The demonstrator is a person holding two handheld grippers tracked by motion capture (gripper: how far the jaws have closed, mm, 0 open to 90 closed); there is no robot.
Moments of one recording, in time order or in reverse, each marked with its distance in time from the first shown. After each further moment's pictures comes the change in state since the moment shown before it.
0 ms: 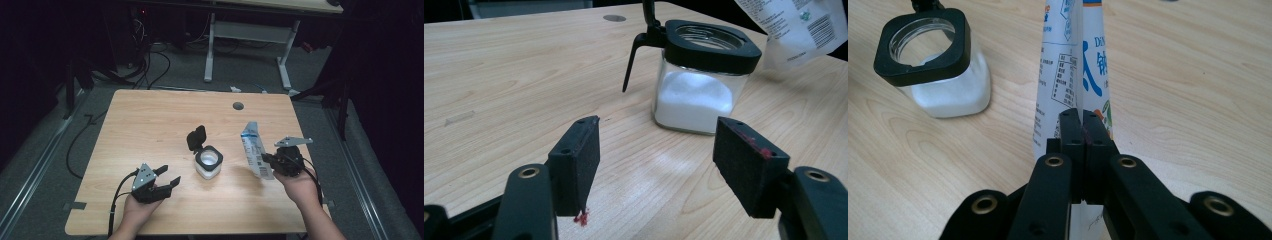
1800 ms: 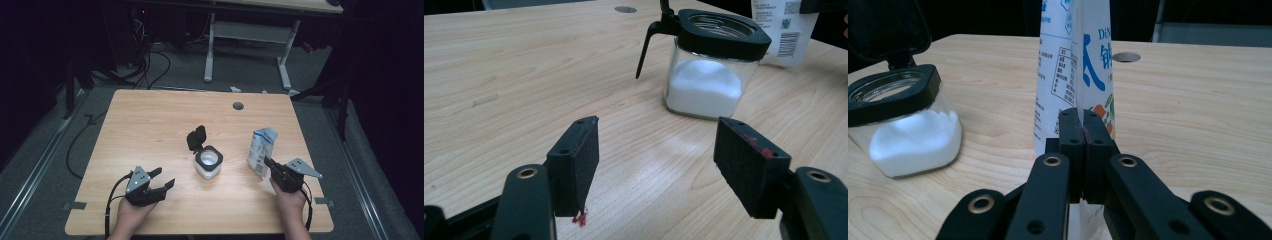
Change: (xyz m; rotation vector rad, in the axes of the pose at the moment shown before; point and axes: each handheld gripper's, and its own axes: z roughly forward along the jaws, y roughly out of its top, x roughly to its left) left arm 0.004 -0.006 -0.015 0.039 0.041 -0.003; right arm -0.011 -0.081 0.038 -0.449 -0.048 0.119
